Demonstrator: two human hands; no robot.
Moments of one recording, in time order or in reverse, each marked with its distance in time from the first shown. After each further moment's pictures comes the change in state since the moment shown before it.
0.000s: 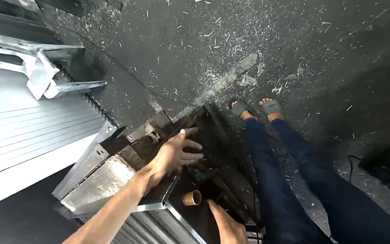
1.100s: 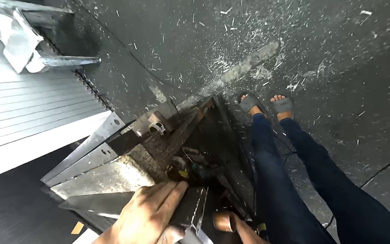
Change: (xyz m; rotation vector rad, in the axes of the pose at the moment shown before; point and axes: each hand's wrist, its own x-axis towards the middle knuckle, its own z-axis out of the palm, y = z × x) left_hand -0.086 -0.052 -0.075 1.317 0.173 0.985; right_hand 0.020 -0.018 0.002 0.015 -0.051 0.007
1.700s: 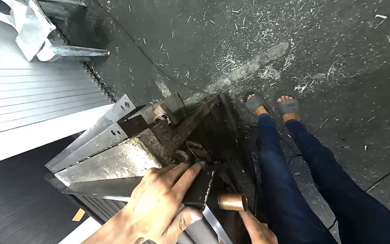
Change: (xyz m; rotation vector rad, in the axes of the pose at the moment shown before) left_hand 0.003 0.011 0.004 -0.045 -0.014 -0.078; right_hand -0.006 0.011 0.017 -0.037 0.059 -0.061
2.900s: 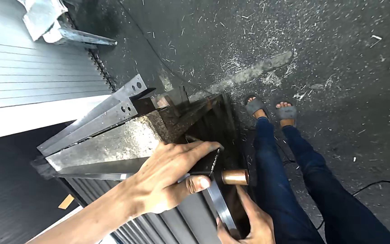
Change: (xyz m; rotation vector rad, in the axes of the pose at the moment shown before) left_hand 0.009 0.005 -0.011 -0.317 -0.111 -0.071; right_hand -0.006 0.007 0.003 -0.017 0.046 -0.068
